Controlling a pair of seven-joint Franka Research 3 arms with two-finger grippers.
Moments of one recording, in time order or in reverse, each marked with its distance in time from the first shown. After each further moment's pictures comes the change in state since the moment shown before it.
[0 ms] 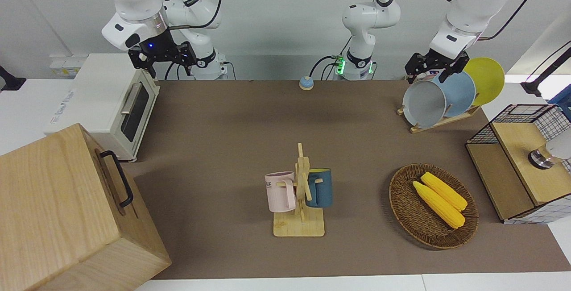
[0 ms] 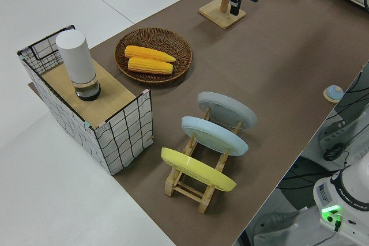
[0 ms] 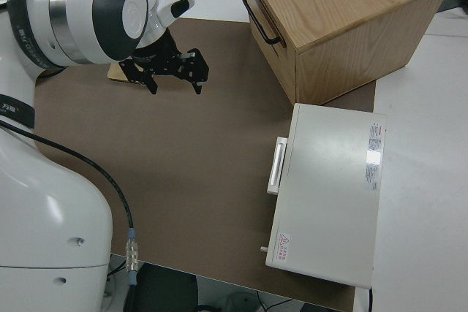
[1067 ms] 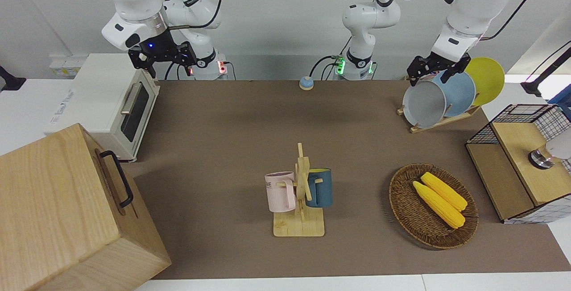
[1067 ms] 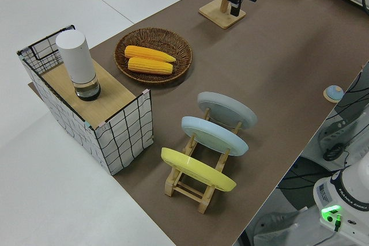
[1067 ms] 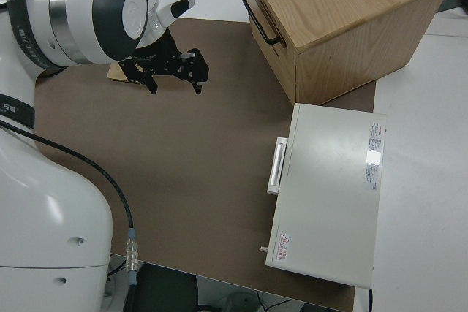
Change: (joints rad) left arm 0.000 0.007 -0.001 0.001 0.045 0.004 -0.054; right arm 0.000 0.000 0.000 0.000 0.000 0.000 0.000
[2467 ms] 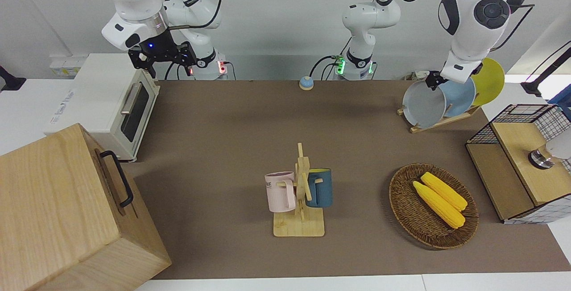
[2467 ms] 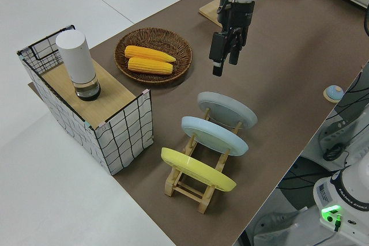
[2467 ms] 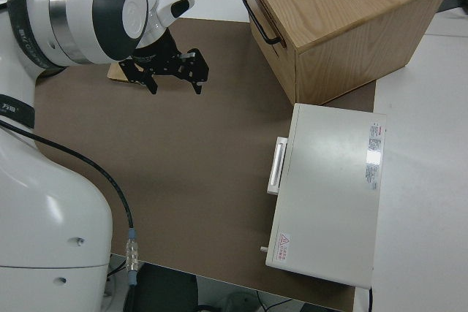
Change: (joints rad) left arm 0.002 -0.062 0.129 -0.303 0.248 0.098 0.021; right arm 0.000 0.000 0.000 0.000 0.000 0.000 0.000
